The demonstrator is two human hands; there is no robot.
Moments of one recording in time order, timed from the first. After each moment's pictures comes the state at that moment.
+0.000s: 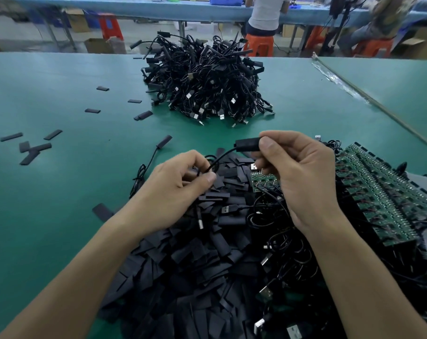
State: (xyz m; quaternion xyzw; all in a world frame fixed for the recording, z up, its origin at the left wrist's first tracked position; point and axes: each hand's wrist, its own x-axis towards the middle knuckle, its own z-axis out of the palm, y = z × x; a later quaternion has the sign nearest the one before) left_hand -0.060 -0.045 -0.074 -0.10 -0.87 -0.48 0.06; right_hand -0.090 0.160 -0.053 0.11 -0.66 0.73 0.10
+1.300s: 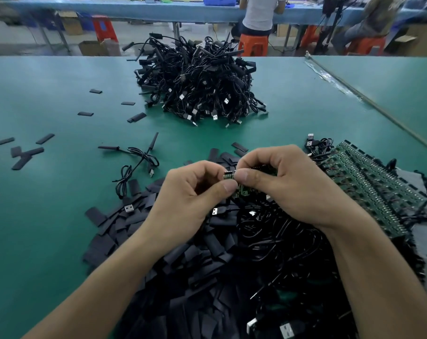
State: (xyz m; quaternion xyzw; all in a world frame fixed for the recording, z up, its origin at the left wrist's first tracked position) left_hand -0.047 -0.001 -0.075 -0.12 -0.74 -0.65 0.09; right_hand -0.087 0.182 -0.032 0.27 -0.84 0.47 -0.04
